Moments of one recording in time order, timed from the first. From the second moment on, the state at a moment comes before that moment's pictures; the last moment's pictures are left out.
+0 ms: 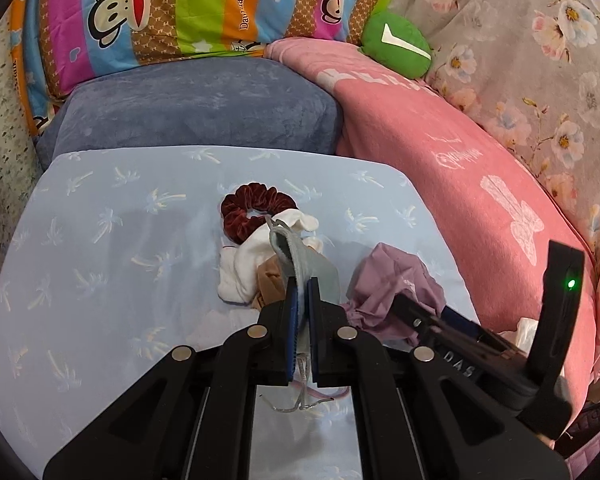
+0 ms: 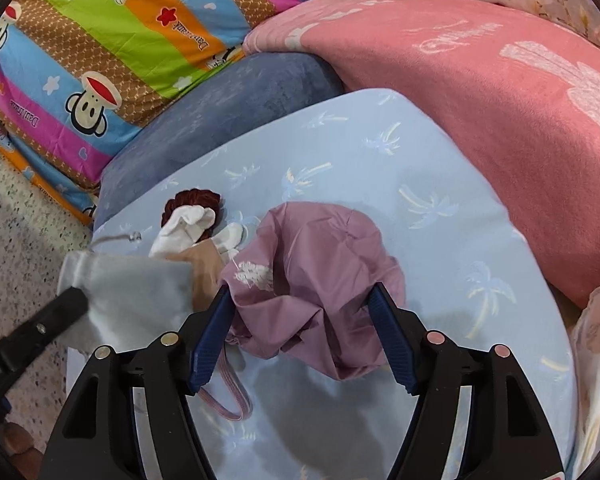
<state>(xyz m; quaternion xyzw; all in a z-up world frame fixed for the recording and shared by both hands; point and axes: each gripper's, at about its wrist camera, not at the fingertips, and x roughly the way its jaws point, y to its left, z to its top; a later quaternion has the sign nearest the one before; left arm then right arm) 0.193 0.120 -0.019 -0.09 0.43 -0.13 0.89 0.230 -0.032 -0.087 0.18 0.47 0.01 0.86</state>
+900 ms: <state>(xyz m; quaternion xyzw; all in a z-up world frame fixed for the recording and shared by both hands) 0.130 0.023 0.030 -0.04 0.39 -0.23 0.89 0.101 -0.128 0.023 0.22 0.35 -0.04 0.91</state>
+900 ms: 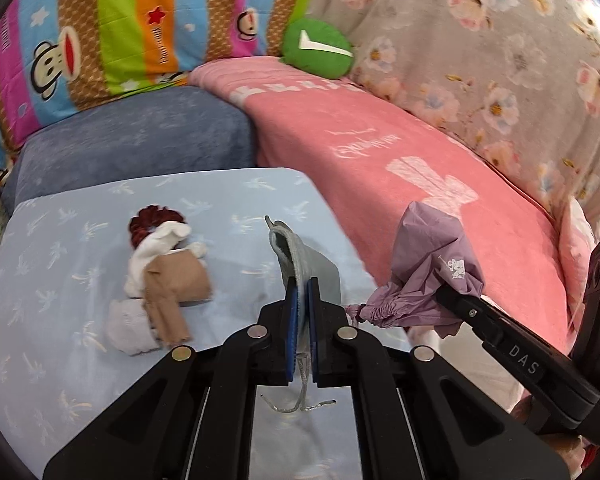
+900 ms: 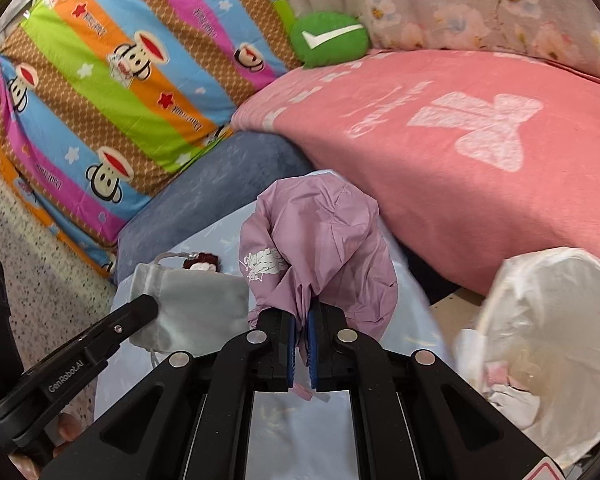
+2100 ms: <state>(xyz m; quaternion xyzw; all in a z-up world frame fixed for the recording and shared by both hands) 0.018 -0.191 -0.013 0.12 0.42 -0.42 0.80 -0.087 -0.277 -0.008 0.30 0.30 -0.24 0.87</state>
